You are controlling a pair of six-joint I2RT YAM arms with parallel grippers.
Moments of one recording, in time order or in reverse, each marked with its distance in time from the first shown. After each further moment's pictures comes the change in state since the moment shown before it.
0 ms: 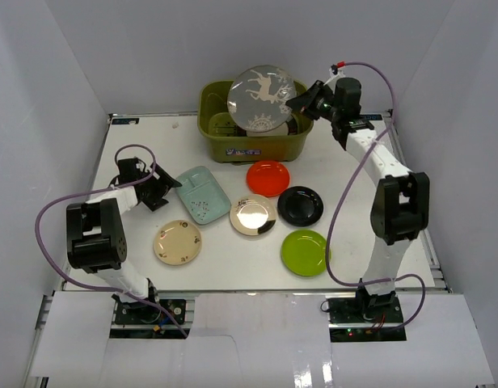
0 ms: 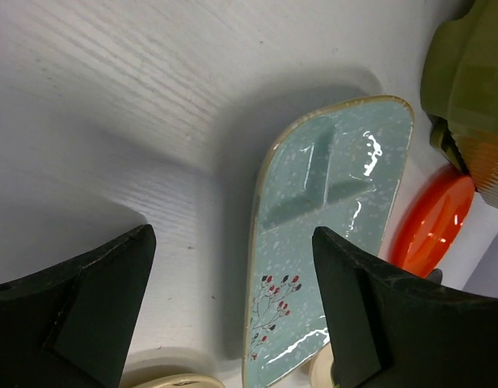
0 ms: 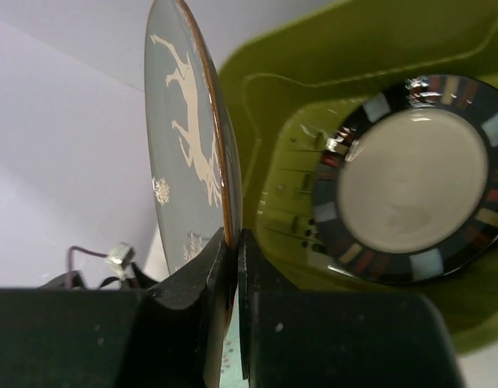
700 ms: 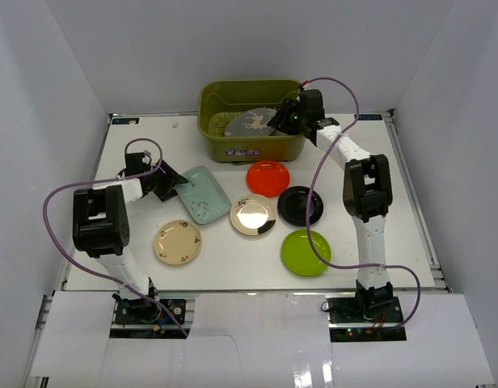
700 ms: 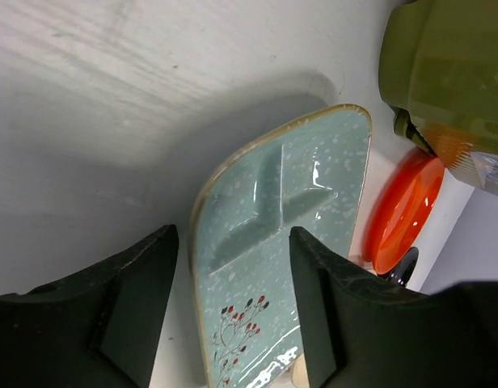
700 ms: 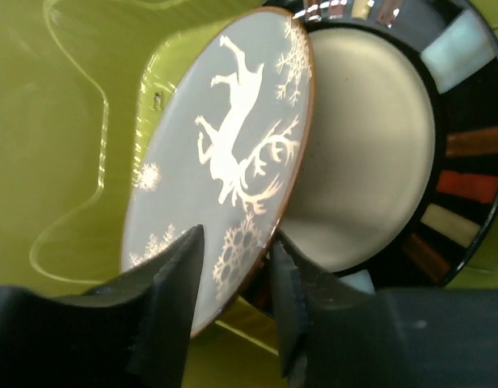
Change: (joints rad) left arm -0.026 0.144 0.086 0.065 0.127 -0.010; right arm 0.107 0.455 0.367 -0.272 0.177 -0.145
